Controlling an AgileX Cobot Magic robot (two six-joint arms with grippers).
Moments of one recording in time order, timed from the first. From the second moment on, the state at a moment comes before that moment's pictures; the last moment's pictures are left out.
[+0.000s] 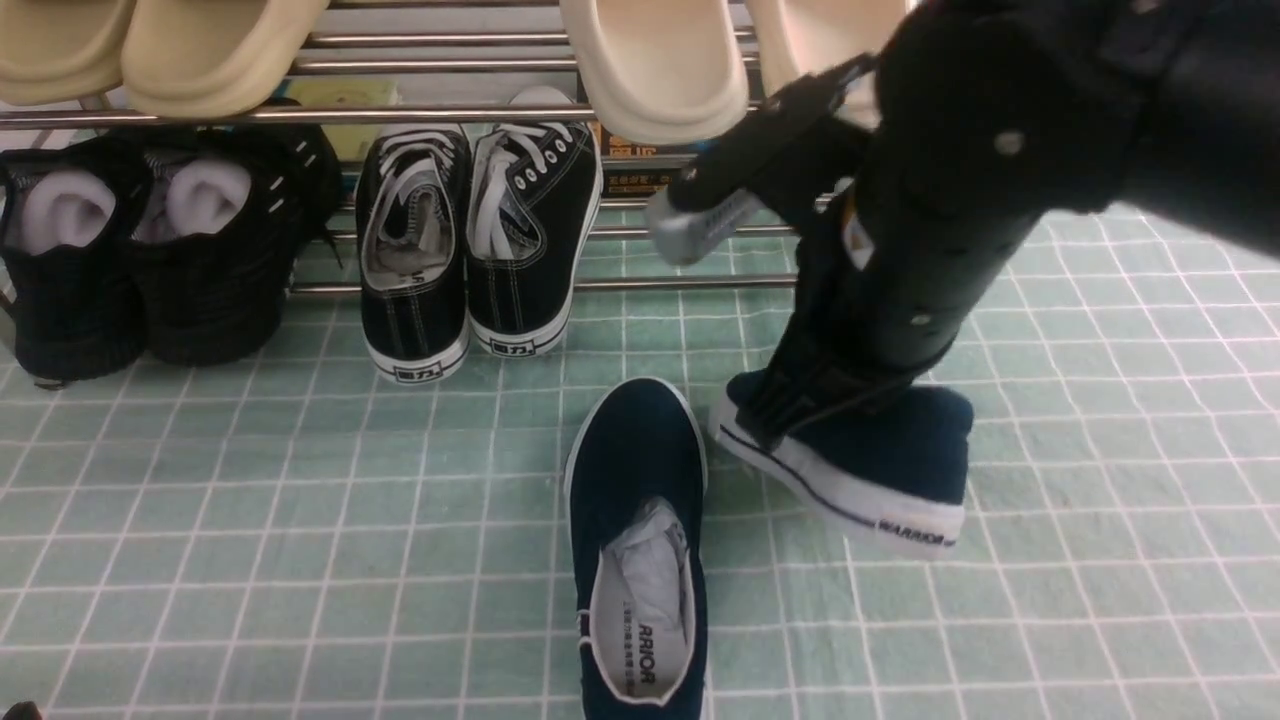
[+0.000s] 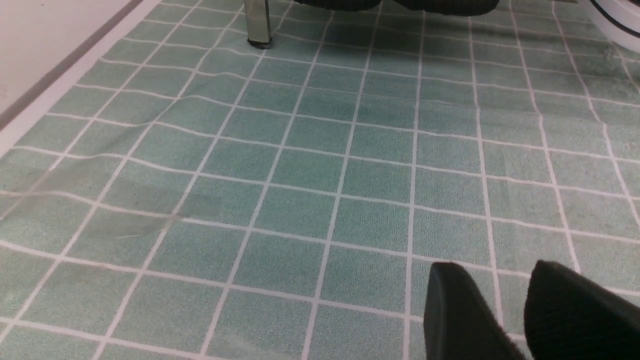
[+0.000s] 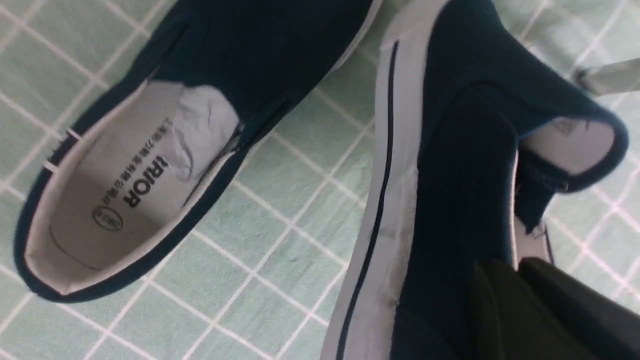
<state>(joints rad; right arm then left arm) 0.81 1.73 -1.58 -0.18 1.22 0.17 0.05 -0.01 0.02 0.21 0.38 -0.24</state>
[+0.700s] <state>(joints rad) 0.82 1.92 -1.58 0.24 1.22 0.21 0.05 -0.01 0.02 0.21 0.38 -0.24</state>
